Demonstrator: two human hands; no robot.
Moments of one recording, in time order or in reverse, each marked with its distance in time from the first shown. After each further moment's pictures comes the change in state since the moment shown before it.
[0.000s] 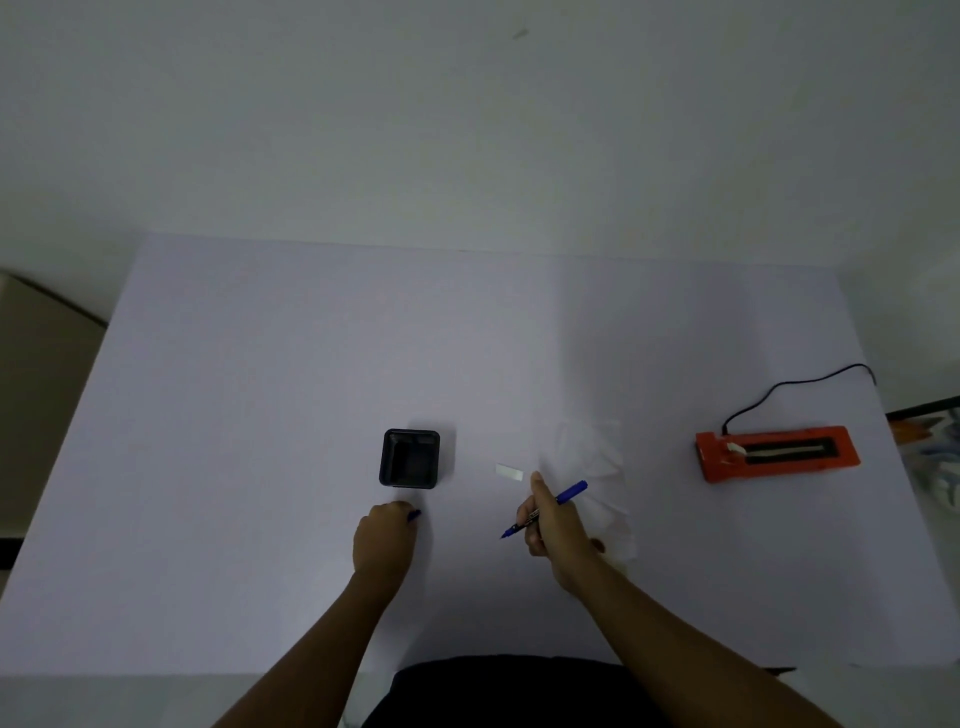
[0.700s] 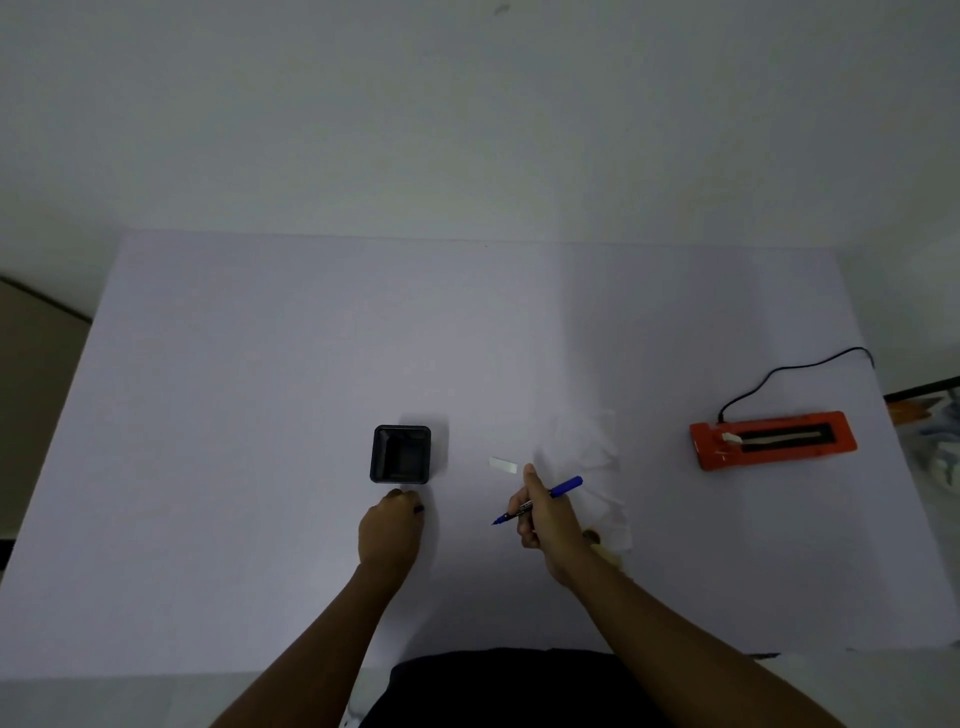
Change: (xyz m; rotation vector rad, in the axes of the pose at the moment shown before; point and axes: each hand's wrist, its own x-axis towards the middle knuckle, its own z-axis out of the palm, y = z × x) left_hand 0.007 0.010 0.013 0.088 -0.012 0.120; right_hand 0.008 0.003 -0.002 0.026 -0.035 0.018
